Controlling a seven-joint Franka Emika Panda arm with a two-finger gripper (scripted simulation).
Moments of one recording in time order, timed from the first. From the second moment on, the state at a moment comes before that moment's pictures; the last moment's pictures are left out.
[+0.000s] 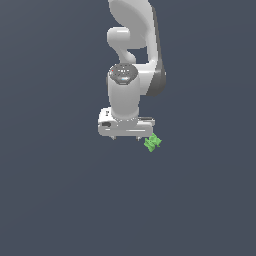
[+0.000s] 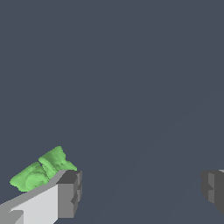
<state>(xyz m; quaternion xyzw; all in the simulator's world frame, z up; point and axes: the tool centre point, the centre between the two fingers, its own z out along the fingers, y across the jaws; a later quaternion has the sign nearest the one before) 0.002 -0.009 0.160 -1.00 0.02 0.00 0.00</state>
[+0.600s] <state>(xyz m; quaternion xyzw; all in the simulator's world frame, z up) 0.006 -0.044 0.157 -1.00 0.05 0.00 -0.01</state>
